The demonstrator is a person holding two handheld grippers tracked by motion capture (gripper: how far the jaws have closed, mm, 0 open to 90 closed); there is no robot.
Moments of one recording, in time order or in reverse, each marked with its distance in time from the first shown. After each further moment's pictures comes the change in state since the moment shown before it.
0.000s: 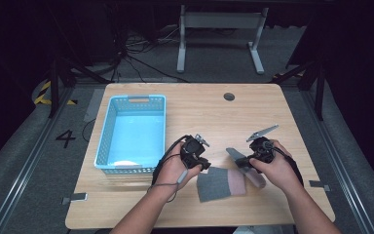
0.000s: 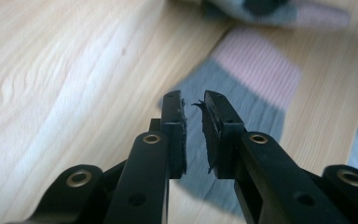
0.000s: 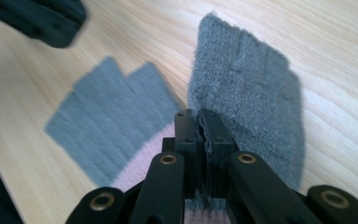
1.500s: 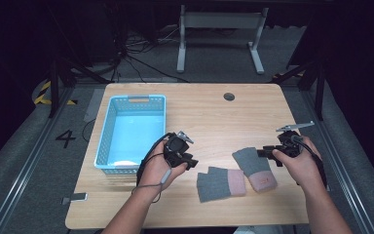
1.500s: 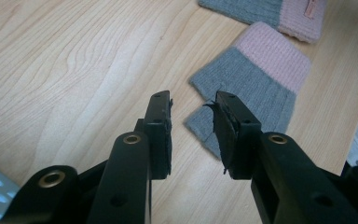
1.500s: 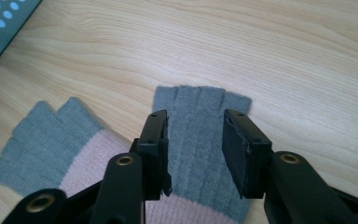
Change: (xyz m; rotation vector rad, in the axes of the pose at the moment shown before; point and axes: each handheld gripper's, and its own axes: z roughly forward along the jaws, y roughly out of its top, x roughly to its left) left arm 0.012 -0.017 -0.040 -0.054 0.049 -0.038; right arm -0.037 -0.026 -0.050 -0.163 -0.191 0.220
